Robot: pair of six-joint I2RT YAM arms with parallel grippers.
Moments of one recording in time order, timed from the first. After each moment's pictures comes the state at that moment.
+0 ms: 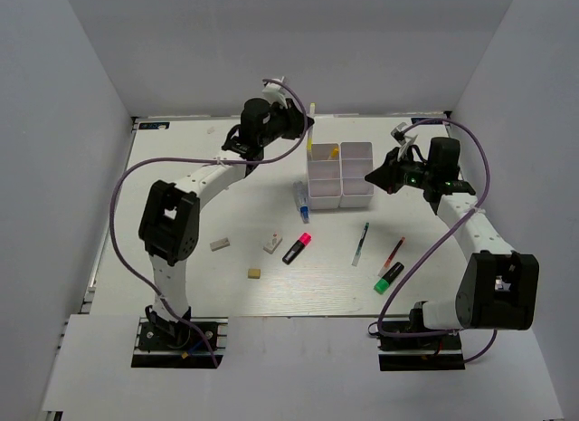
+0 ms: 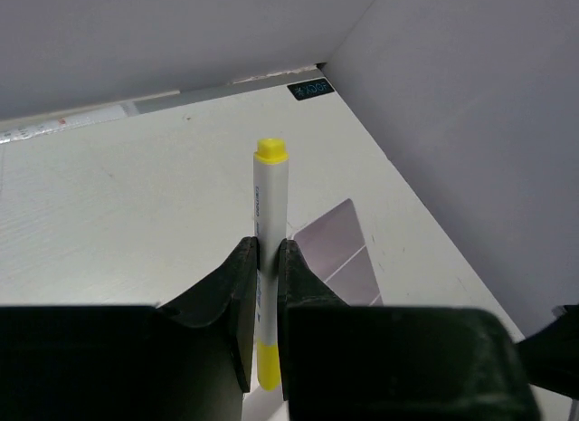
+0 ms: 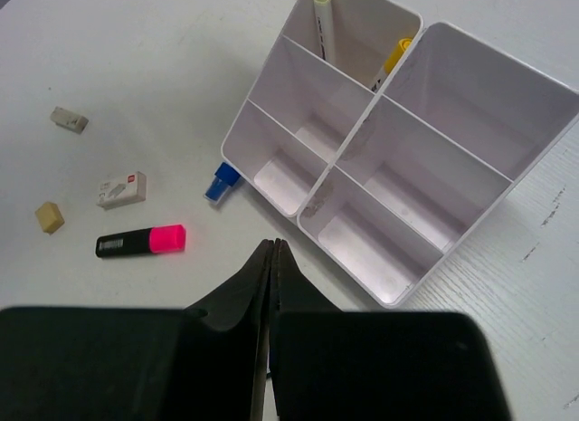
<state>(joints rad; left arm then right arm) -0.50 1.94 1.56 0.27 0.27 -0.46 0.01 1.36 0.95 -0.12 -0.88 -0.16</state>
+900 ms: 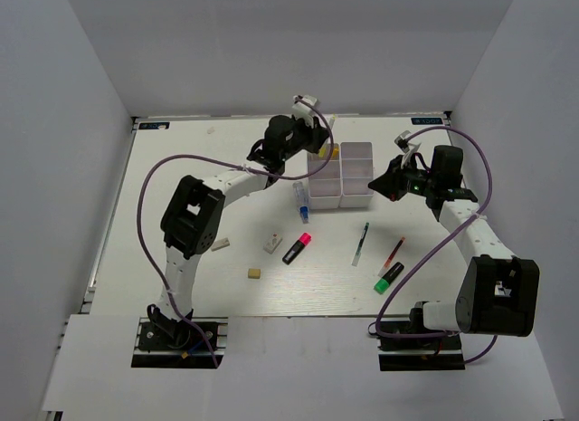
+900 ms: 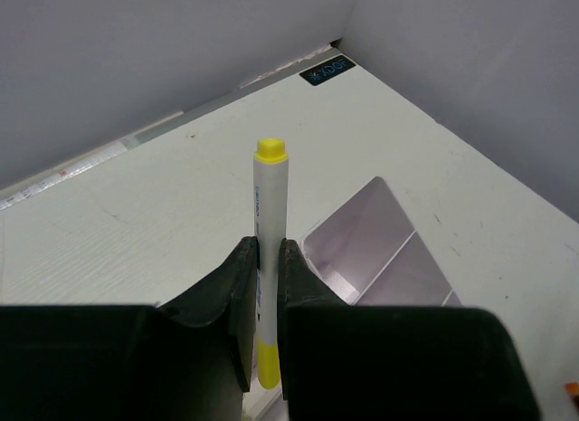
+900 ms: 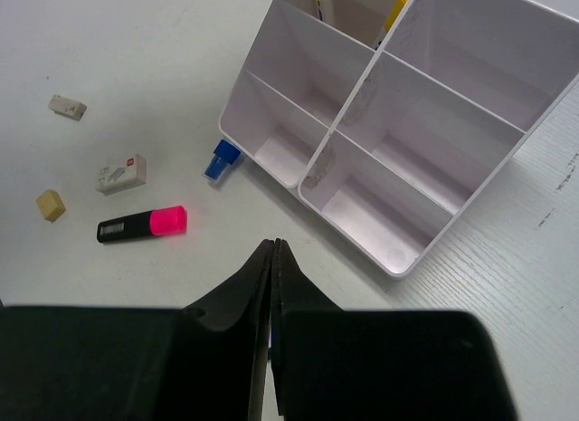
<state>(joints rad) -0.59 2.12 1.59 0.50 0.22 -0.19 -0.02 1.33 0.88 -0.12 -0.89 -0.16</state>
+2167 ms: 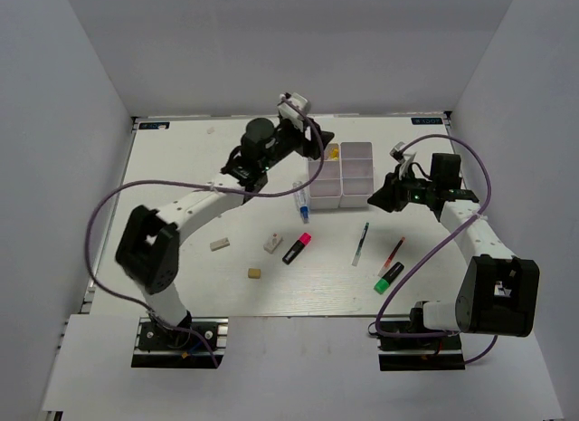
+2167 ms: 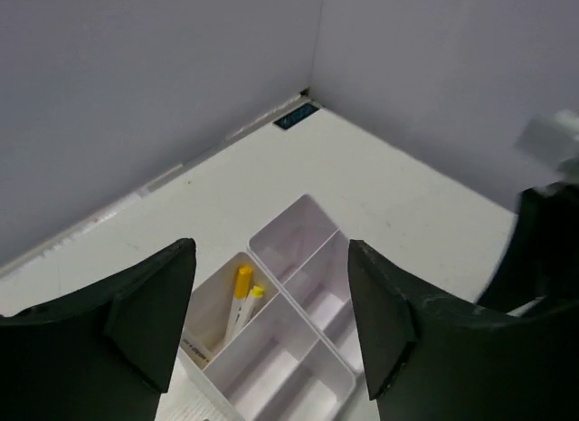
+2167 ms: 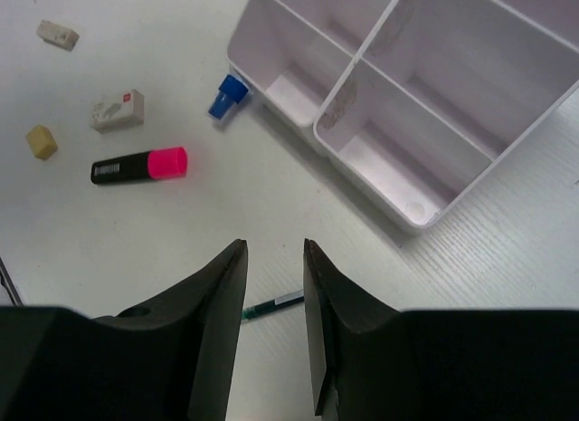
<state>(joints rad) -0.65 1.79 1.37 0.47 0.18 -0.06 -0.03 1.33 0.87 -0.29 -0.92 -0.33</state>
